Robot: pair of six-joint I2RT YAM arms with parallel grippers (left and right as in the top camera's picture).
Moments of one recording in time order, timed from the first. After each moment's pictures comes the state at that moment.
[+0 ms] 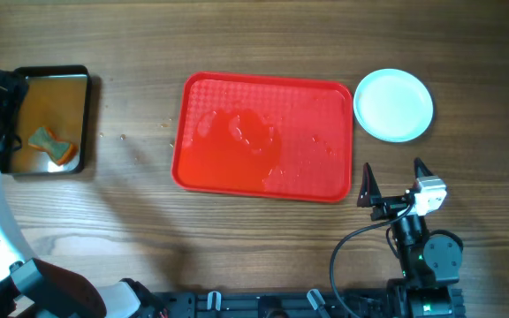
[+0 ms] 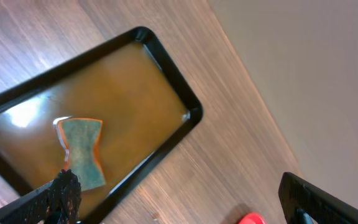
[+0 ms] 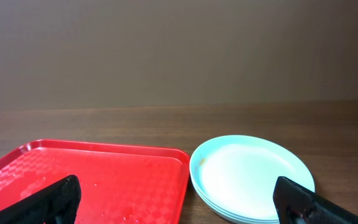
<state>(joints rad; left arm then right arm) 0.63 1.51 1.35 -0.63 0.27 -0.52 0.05 0.02 0.01 0.00 -0.07 0.08</state>
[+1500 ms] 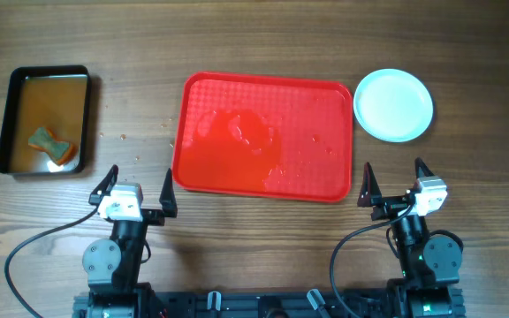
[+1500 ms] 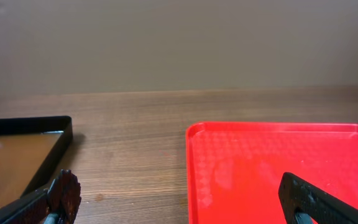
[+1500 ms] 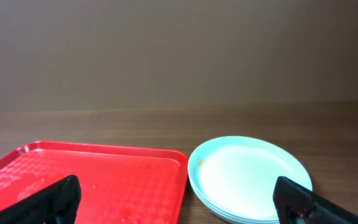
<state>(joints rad) 0.02 0.01 0.01 -0.06 0.11 -0.01 0.05 0.01 0.01 0.00 -0.06 0.08</state>
